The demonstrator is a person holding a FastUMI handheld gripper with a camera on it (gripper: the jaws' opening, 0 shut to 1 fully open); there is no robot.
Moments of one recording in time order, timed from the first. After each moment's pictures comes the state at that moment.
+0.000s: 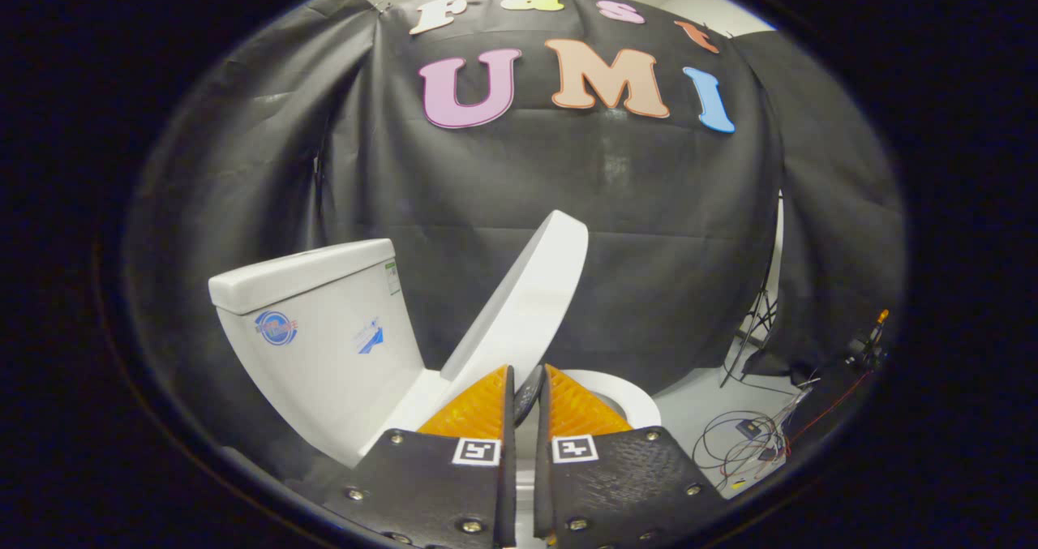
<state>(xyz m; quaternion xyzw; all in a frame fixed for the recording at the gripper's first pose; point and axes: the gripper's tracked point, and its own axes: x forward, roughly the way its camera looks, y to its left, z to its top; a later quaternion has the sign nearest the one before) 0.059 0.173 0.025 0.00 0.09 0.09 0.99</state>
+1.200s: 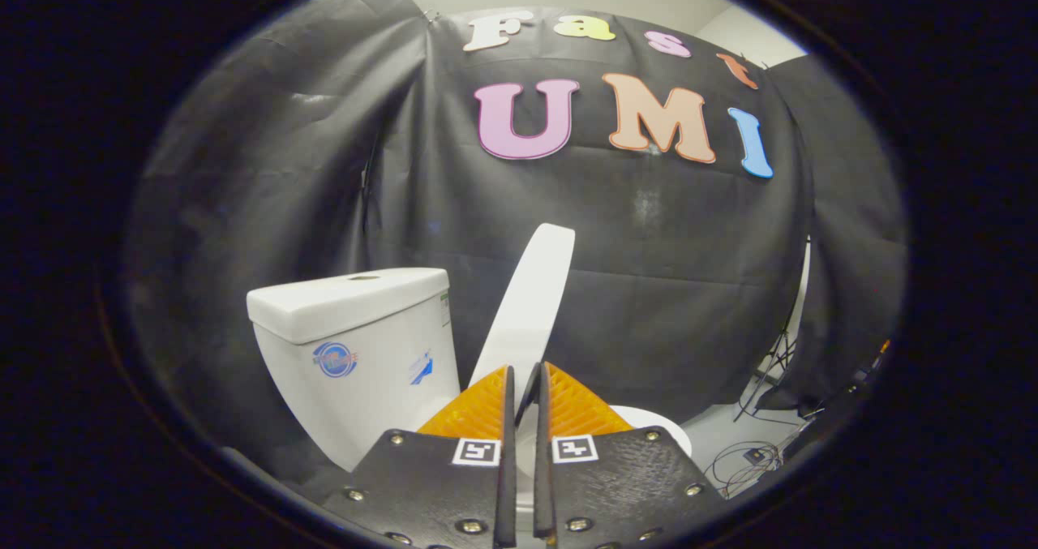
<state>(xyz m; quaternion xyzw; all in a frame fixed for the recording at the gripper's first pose) 0.049 0.254 0.063 -0.02 0.02 0.13 0.99</state>
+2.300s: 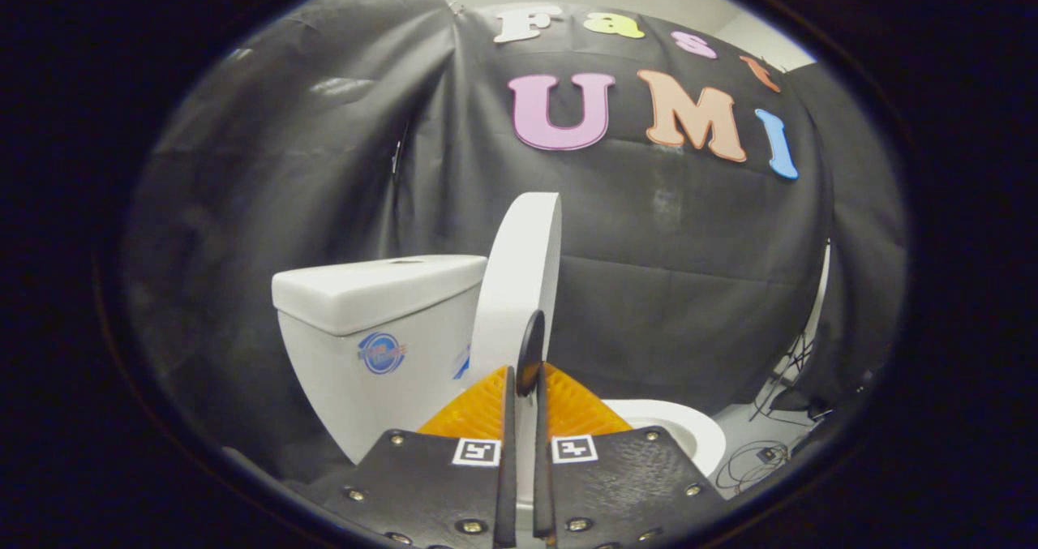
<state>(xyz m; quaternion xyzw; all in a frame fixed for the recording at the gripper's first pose) 0.045 0.320 0.039 -0.03 0.03 0.16 0.99</state>
